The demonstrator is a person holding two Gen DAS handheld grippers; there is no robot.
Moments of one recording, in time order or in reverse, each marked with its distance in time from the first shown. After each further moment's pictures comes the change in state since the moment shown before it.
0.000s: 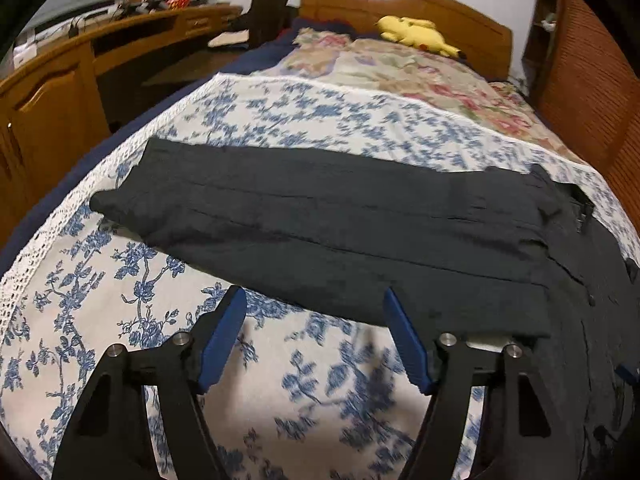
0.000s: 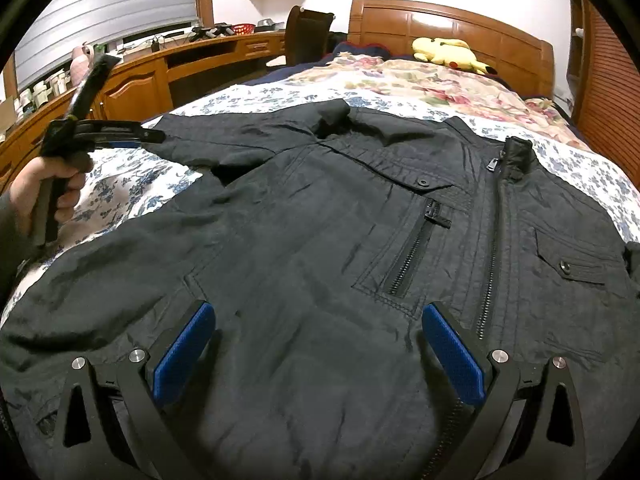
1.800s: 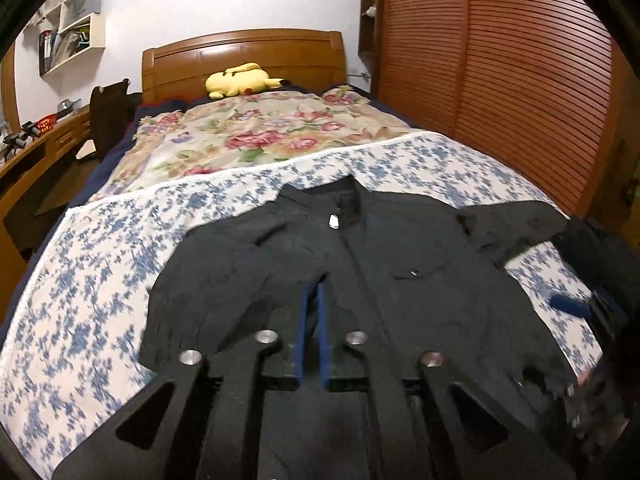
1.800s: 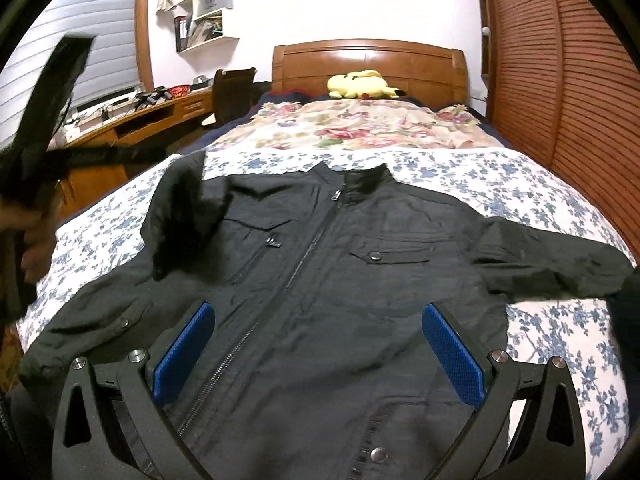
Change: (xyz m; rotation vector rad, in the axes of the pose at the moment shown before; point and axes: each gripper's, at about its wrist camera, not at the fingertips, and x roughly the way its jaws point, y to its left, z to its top) left arm -0.170 -0.272 -0.039 0.385 -0.164 -0.316; right arm -0.150 -0.060 -0.036 0.193 -0.146 -0.165
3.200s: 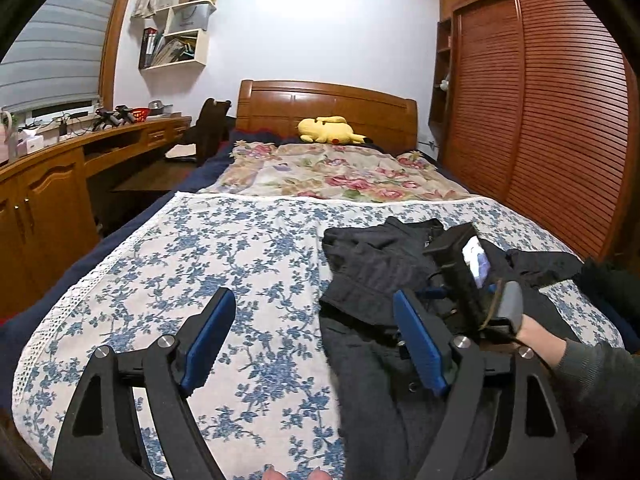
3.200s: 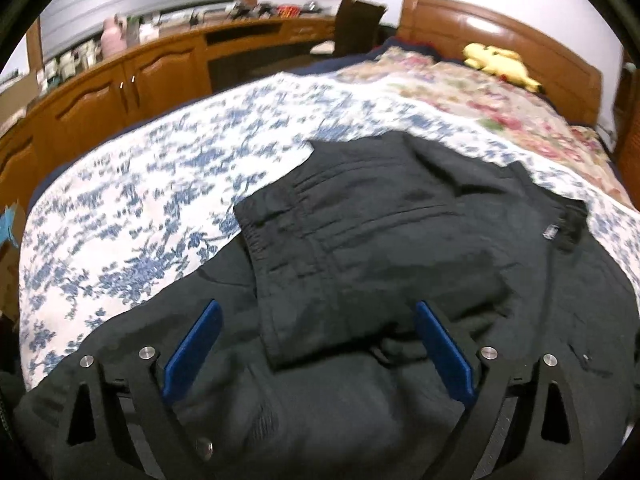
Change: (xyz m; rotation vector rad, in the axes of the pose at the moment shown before) left arm -0.139 0.135 -0.115 -0.184 -0.234 0.180; right arm 0.201 0.156 0.052 -0.327 0.250 0.263
